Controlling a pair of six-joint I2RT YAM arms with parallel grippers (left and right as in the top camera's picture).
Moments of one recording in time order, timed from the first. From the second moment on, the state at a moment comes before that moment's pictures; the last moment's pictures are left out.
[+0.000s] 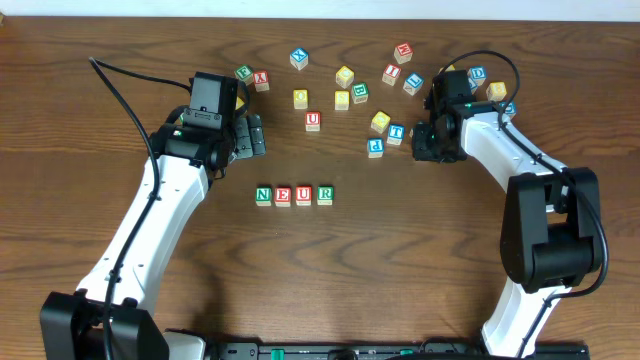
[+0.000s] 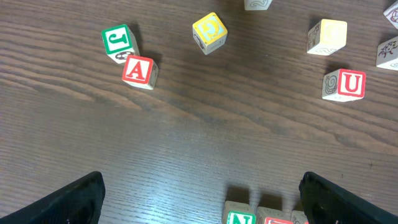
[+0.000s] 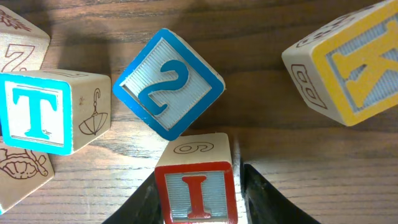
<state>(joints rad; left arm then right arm) -0.21 1.52 1.21 -0.73 -0.16 -0.33 0.15 2.00 1.34 -0.64 -0.04 0.22</state>
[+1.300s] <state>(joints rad) -0.21 1.52 1.21 -0.73 -0.16 -0.33 0.16 1.91 1.35 -0.69 -0.05 0.26</state>
